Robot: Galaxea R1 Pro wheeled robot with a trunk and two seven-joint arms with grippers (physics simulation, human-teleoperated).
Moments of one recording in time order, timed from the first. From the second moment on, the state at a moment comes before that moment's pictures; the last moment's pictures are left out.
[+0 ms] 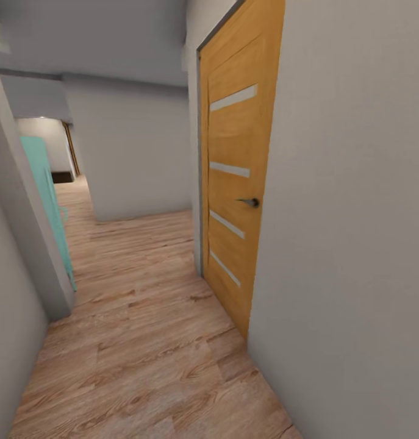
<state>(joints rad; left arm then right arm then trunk) 0.00 0.00 0.00 -0.10 0.01 0.00 0.02 -0.18 -0.01 0.50 0.03 -0.12 -0.14 -0.01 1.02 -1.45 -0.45</state>
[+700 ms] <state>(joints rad) 0.00 0.00 0.00 -0.10 0.01 0.00 0.02 -0.18 -0.01 0.50 0.03 -0.12 -0.14 -0.01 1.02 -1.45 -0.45</state>
